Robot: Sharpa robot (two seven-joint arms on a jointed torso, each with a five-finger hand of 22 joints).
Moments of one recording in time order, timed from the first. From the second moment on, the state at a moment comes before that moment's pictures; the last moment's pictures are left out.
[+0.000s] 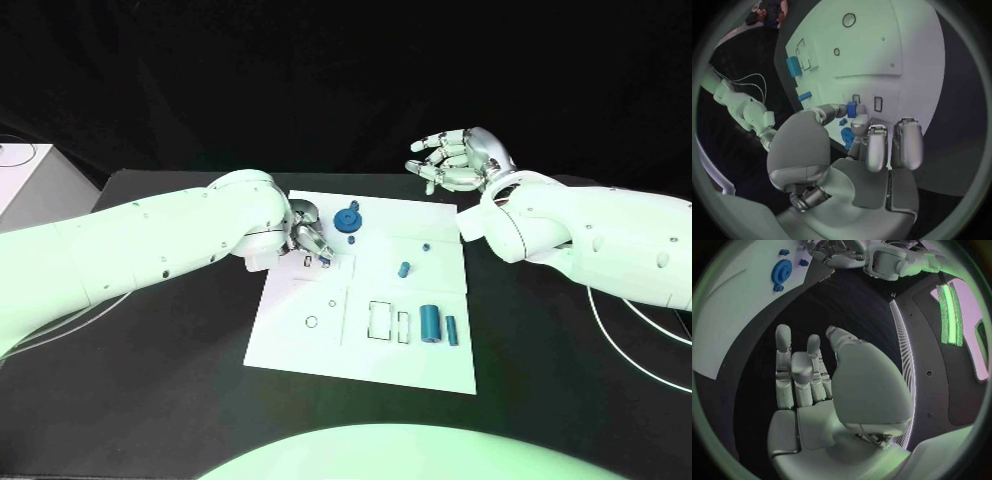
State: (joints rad) left arm 1.30 -0.57 -0.10 1.32 -1.02 0.19 -0.56; left_hand 1.08 -0.24 0.74 0.18 0.50 0.82 0.08 0.79 0.82 1.24 -0.01 1.25 0.93 1.46 -0.06 1.54 1.31 0.08 1.40 0.05 1.47 1.31; right arm 1.31 -0.76 -0.16 1.41 -0.44 -0.60 0.24; right_hand 1.42 -0.24 0.31 0.28 0.24 0.86 0.16 0.18 0.38 1.09 0.08 0.61 0.76 1.36 0.01 1.16 1.00 0.16 1.15 0.11 0.41 1.02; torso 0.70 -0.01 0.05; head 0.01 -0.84
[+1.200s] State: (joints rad) left arm 1.30 -0.58 -0.10 1.32 -1.03 0.23 -0.56; left_hand 1.09 -0.24 0.74 0.18 0.51 0.82 0.07 0.79 0.83 1.25 -0.01 1.25 0.93 1.47 -0.07 1.55 1.31 0.08 1.41 0.04 1.47 1.31; right arm 1.31 -0.75 -0.16 1.40 -0.44 -0.60 0.24; right_hand 1.42 -0.24 0.31 0.28 0.24 0.86 0.16 0.18 0.38 1.09 0.08 0.61 0.76 1.36 0.01 1.16 1.00 0.16 1.15 0.11 0.41 1.02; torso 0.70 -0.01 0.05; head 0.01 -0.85
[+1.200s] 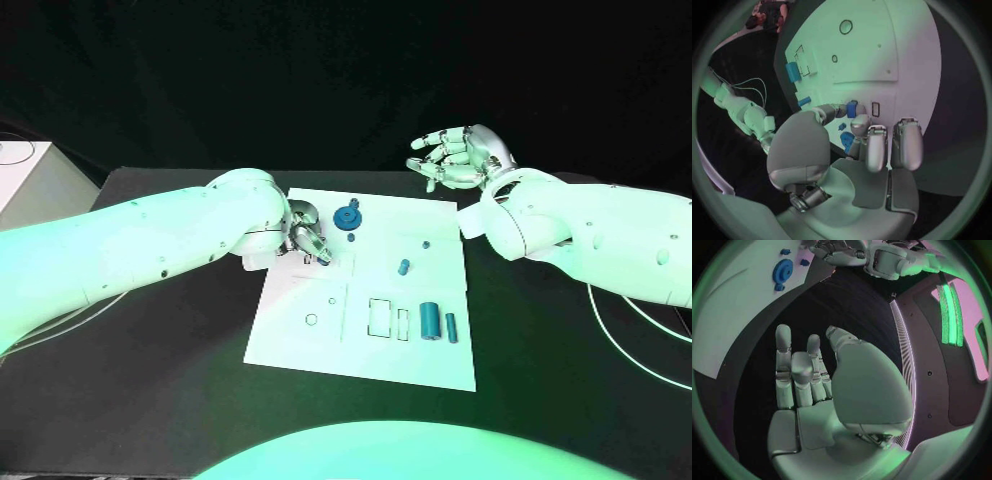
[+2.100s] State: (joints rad) left arm 1.30 -0.57 -0.10 1.31 -1.04 0.25 -0.57; left_hand 1.09 -0.24 0.74 0.18 0.52 0.83 0.07 0.79 0.84 1.25 -0.01 1.25 0.93 1.47 -0.07 1.55 1.31 0.08 1.41 0.04 1.47 1.31; right arm 1.31 -0.75 -0.16 1.40 -0.44 -0.60 0.24; right_hand 1.42 -0.24 0.31 0.28 0.24 0.86 0.16 0.18 0.38 1.09 0.08 0.61 0.76 1.36 0.01 1.16 1.00 0.16 1.15 0.11 0.41 1.02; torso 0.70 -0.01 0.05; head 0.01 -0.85
